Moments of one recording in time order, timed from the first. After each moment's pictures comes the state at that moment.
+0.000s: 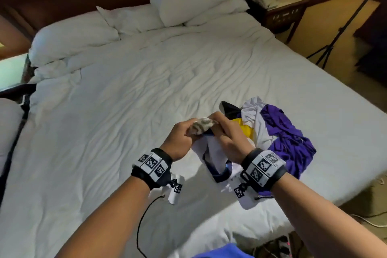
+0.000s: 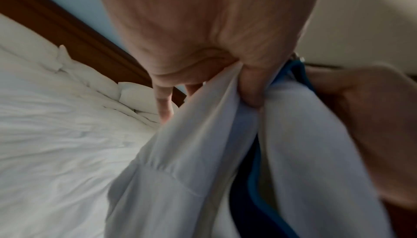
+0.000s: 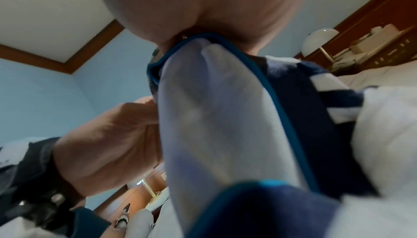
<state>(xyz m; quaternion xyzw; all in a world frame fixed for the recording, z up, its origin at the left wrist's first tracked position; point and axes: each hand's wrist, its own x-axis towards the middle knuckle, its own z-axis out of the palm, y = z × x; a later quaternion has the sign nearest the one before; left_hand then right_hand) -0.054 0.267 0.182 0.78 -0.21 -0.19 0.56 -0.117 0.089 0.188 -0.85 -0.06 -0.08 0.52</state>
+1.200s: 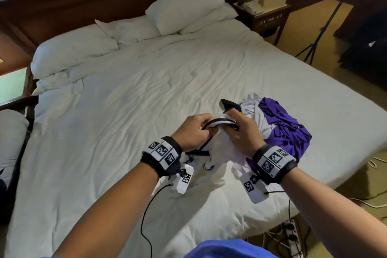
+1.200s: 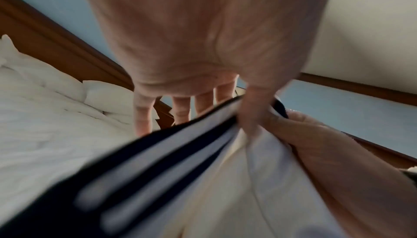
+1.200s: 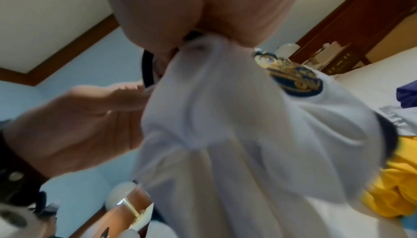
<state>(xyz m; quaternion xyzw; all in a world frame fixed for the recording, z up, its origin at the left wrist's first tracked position) -0.081 0.295 0.221 0.82 -0.34 -0.20 0.42 -0.168 0.117 0.192 -0.85 0.01 -0.20 0.49</state>
